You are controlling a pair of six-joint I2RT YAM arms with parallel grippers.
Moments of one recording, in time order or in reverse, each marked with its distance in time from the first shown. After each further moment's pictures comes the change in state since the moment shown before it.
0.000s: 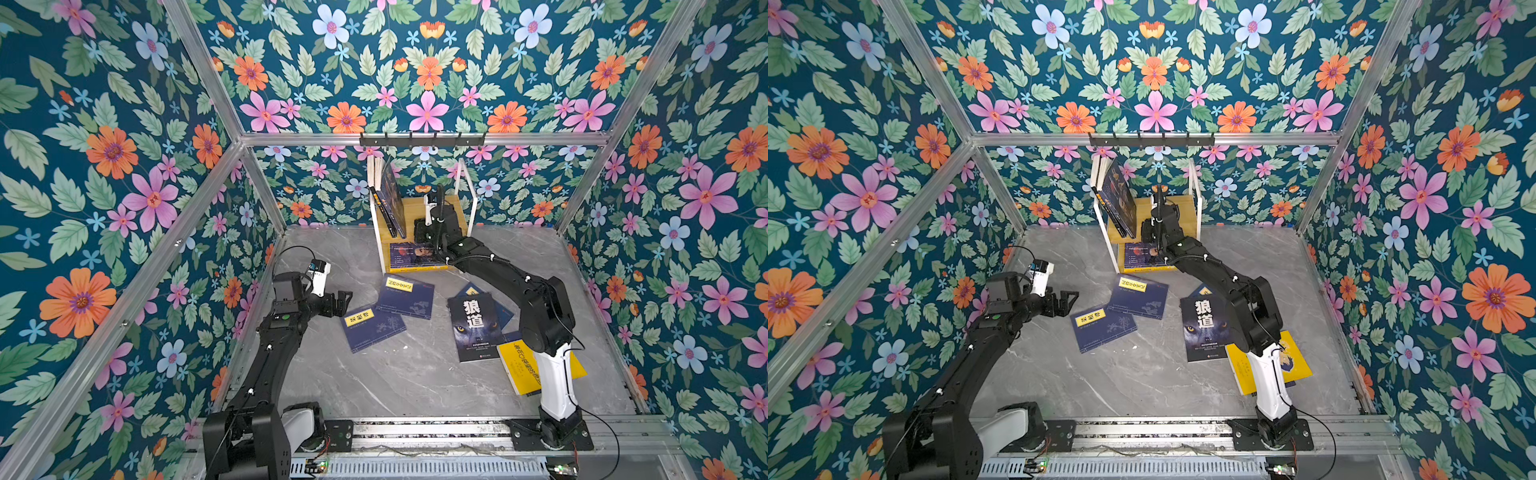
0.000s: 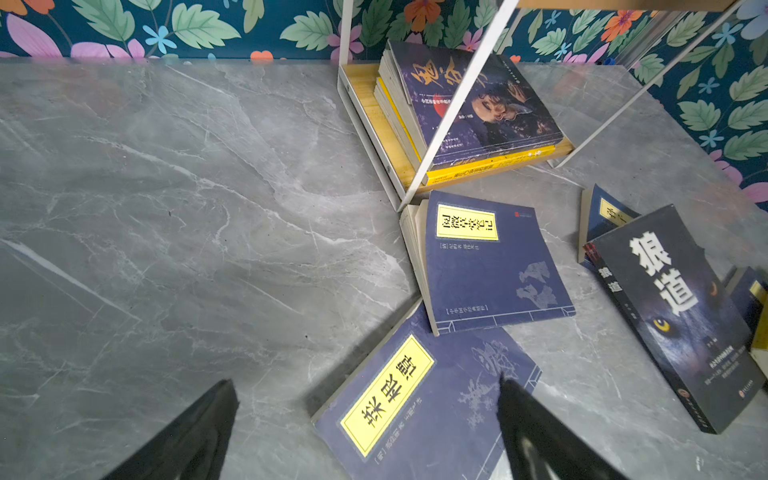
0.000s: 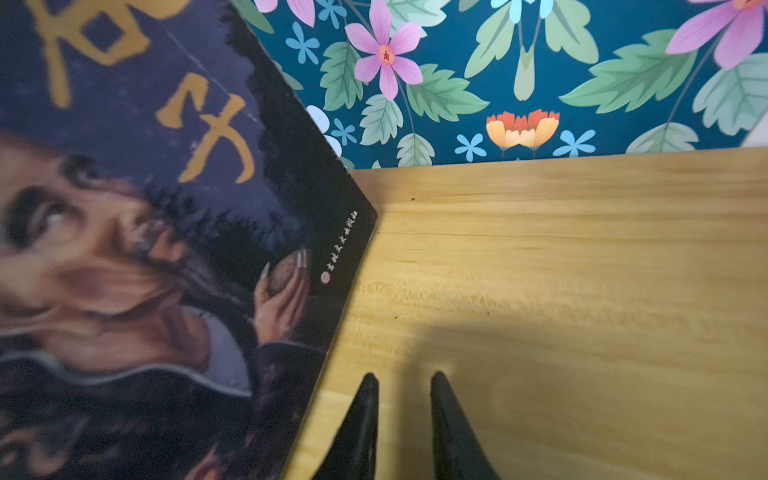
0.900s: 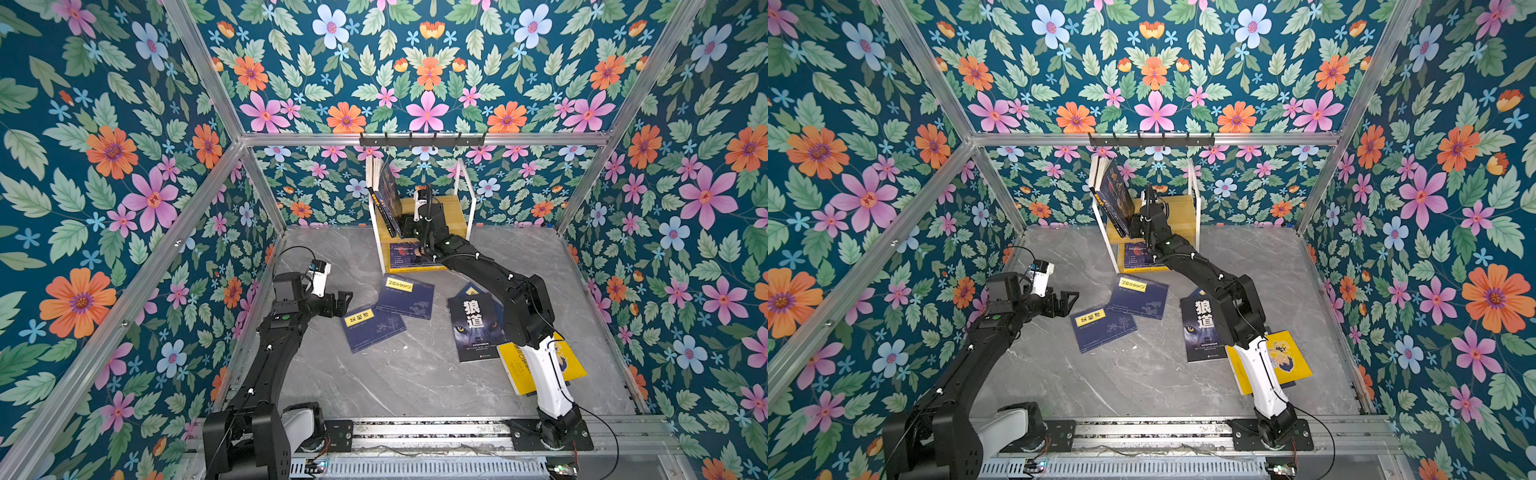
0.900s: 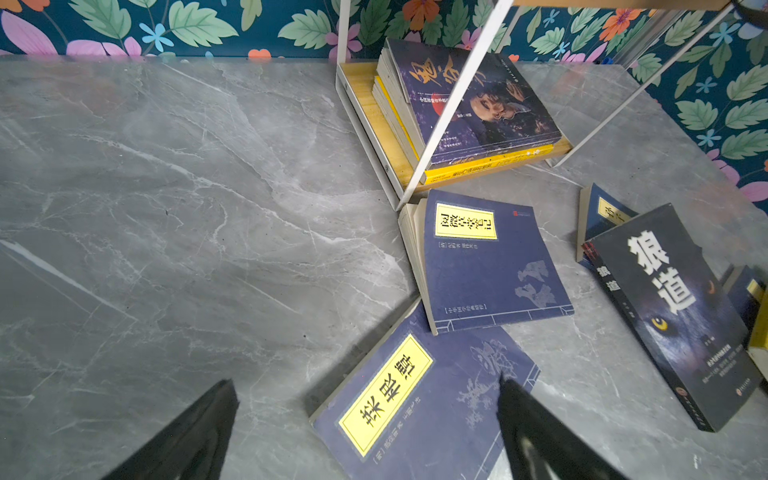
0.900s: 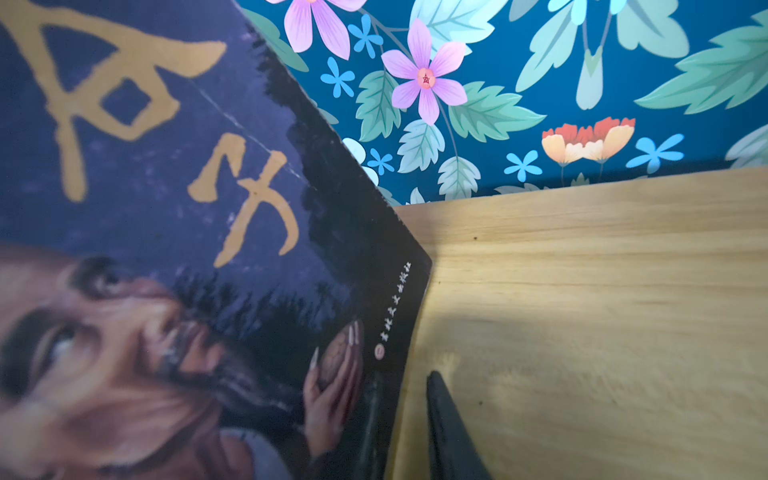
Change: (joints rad) left arm 0.000 0.004 0.000 0.002 0.004 -0.001; right arm 0.039 0.142 0.180 0.035 -0.011 0.090
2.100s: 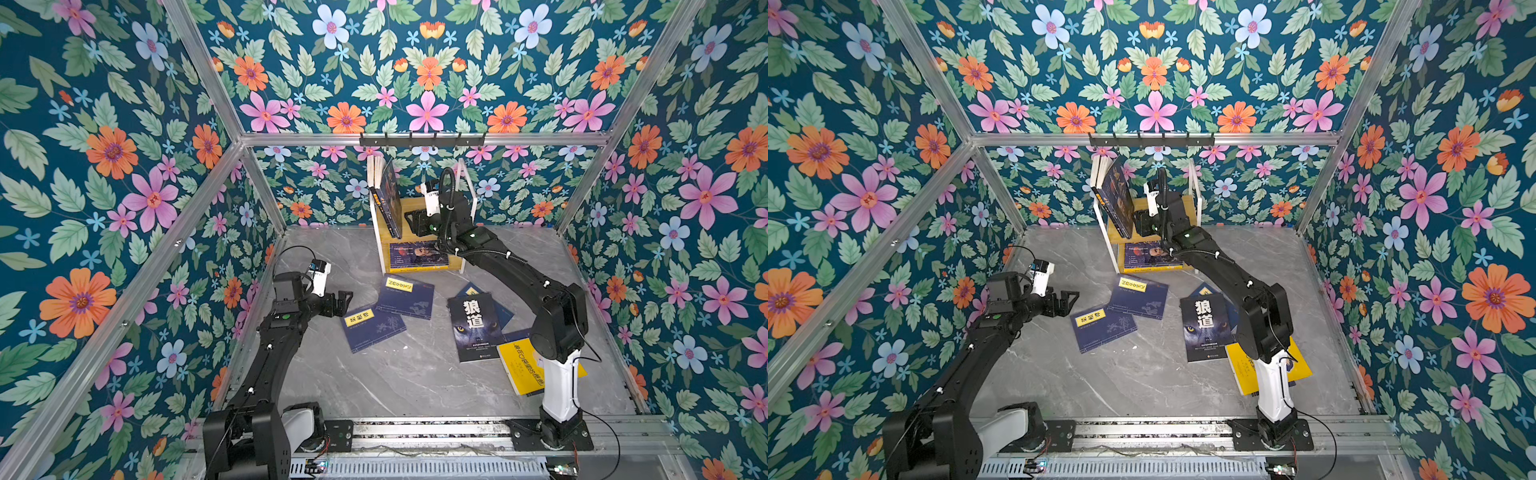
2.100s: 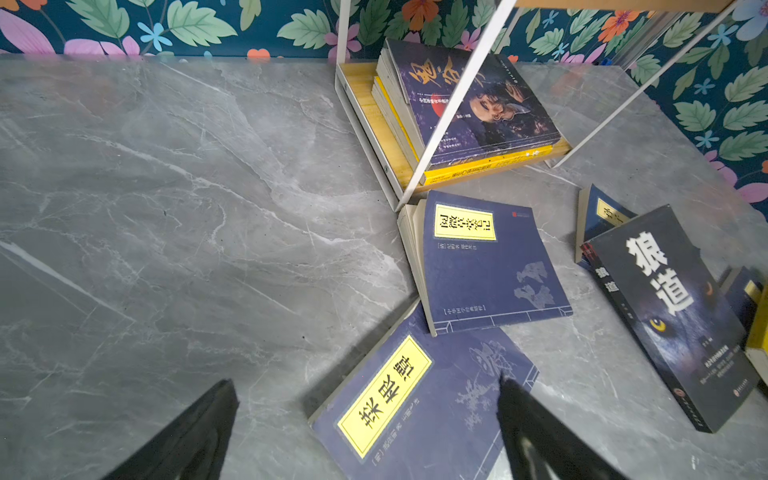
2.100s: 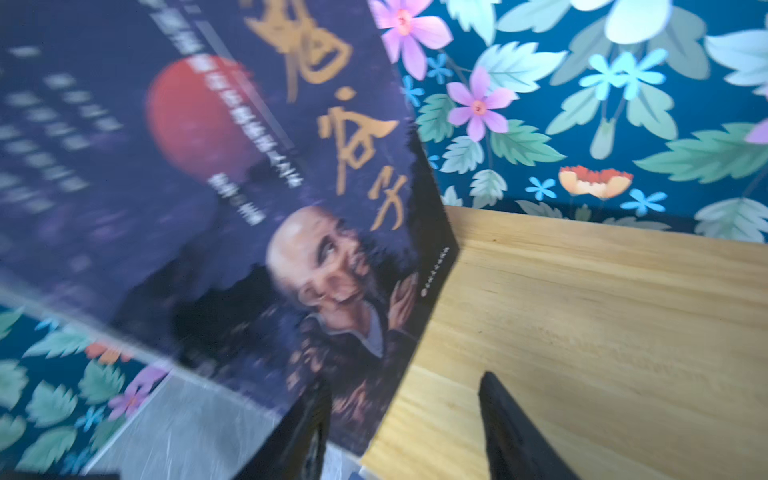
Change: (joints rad) left arm -0.005 0.004 0.002 0.000 0.001 -0.003; right arm -0.042 -0.277 -0.143 -0.162 -0.229 -0.183
